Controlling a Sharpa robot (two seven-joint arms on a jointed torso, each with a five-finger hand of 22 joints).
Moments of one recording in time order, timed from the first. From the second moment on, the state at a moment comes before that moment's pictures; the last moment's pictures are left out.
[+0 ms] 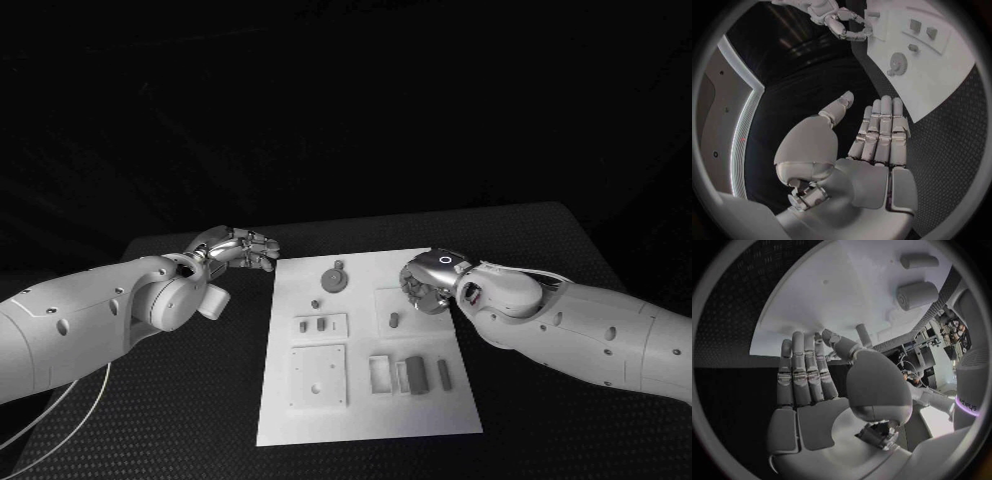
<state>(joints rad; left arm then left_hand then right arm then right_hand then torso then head) 1.22 -0.79 -0.11 1.21 -0.26 -0.14 0.18 1.04 -0.06 0.49 -0.28 0.05 0.83 0.19 0.27 0.50 1.09 0.15 0.08 0.30 0.89 0.08 0.74 0.47 0.01 0.92 -0.02 0.06 1.04 1.13 -0.72 -0.09 1.32 -1.82 -0.28 -0.10 1.19 -0.14 0.70 -0.26 0.08 1.00 0.12 0.34 0.48 1.23 0.10 0.16 0.19 1.17 0.03 0.36 0.87 0.25 0.91 0.18 0.16 1.31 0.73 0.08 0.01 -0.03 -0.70</state>
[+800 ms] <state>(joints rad) 1.22 -0.79 -0.11 1.20 -0.26 -0.14 0.18 1.04 -0.06 0.49 -0.28 0.05 0.83 0.19 0.27 0.50 1.08 0.15 0.08 0.30 0.89 0.08 0.73 0.47 0.01 0.92 -0.02 0.06 1.04 1.13 -0.70 -0.10 1.30 -1.85 -0.31 -0.10 1.20 -0.09 0.70 -0.29 0.08 1.04 0.11 0.36 0.51 1.27 0.07 0.19 0.23 1.22 0.01 0.38 0.90 0.25 0.95 0.17 0.21 1.31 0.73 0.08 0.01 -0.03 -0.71</state>
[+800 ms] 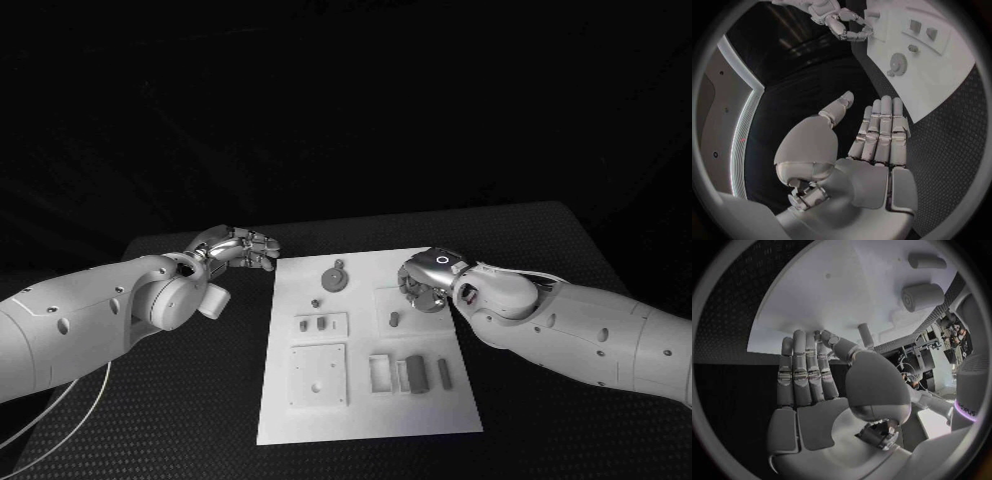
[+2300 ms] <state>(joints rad) 1.22 -0.79 -0.11 1.20 -0.27 -0.14 0.18 1.04 -0.06 0.49 -0.28 0.05 0.83 0.19 0.27 0.50 1.08 0.15 0.08 0.29 0.89 0.08 0.73 0.48 0.01 0.92 -0.02 0.06 1.03 1.14 -0.74 -0.05 1.37 -1.84 -0.31 -0.13 1.23 -0.10 0.70 -0.29 0.08 1.06 0.09 0.36 0.51 1.28 0.06 0.19 0.25 1.23 0.00 0.39 0.93 0.25 0.96 0.16 0.23 1.31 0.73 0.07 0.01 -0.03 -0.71</state>
